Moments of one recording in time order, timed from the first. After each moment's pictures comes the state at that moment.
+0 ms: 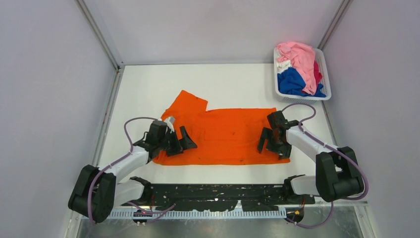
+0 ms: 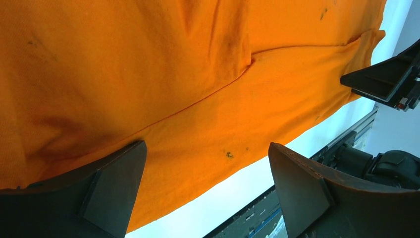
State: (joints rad) left arm -0.37 1.18 0.42 -0.08 0.39 -0.69; right arm 0.23 1.33 0.67 -0.71 0.08 0.57
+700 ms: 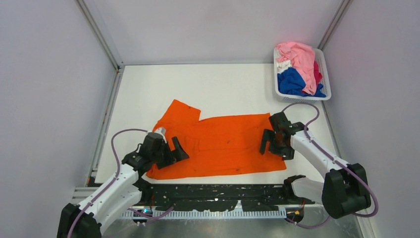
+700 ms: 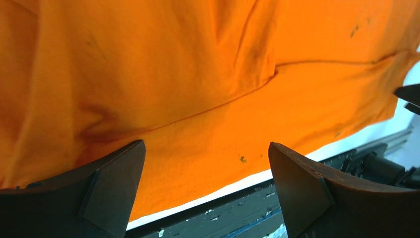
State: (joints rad) left arm -0.45 0.73 0.31 -0.45 0.20 -0.81; right arm 0.28 1.19 0.66 -0.87 0.11 0.55
